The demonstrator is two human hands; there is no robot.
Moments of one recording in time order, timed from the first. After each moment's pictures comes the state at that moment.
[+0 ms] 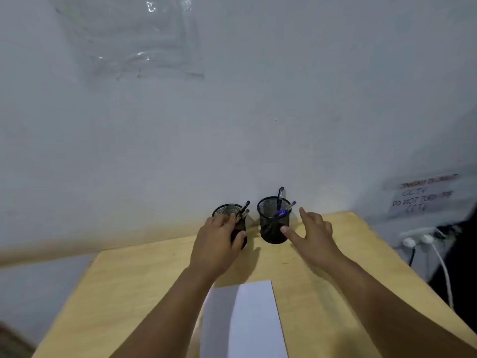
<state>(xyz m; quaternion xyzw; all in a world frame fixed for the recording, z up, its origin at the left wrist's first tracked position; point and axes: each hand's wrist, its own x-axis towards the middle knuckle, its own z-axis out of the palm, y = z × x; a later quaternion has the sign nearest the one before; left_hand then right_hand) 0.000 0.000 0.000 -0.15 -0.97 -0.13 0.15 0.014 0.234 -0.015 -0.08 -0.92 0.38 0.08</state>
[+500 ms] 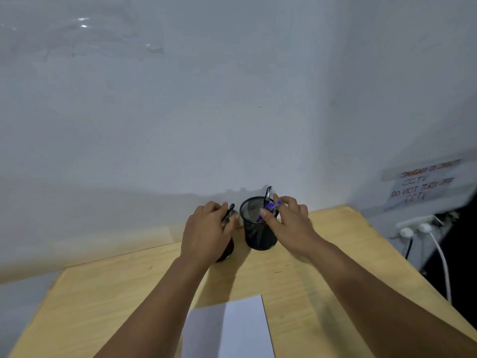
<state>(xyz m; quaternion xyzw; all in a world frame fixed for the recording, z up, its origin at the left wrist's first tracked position) -0.067 0.024 -0.005 -0.14 -0.96 -0.14 0.18 -0.047 0.228 -0.017 -0.02 -0.94 0.34 0.07</state>
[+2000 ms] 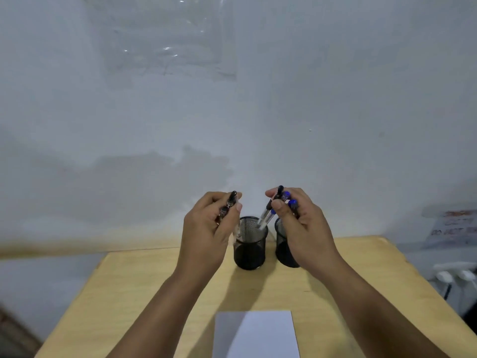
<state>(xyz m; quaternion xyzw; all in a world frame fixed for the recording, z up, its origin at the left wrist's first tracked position) 0.017 -0.019 0.085 -0.14 -0.79 -0.53 0.28 0.010 0.155 0.080 0.15 -0.76 0.61 0.17</state>
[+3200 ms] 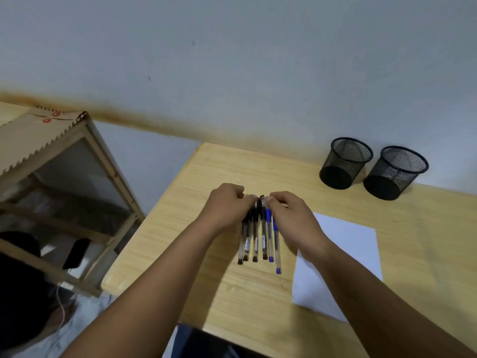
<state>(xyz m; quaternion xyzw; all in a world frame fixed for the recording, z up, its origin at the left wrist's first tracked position) 0.113 -0.168 -0.029 0.16 -0.88 -0.44 0.01 0.096 -0.012 -0.025 0.05 -0.86 0.50 -0.14</state>
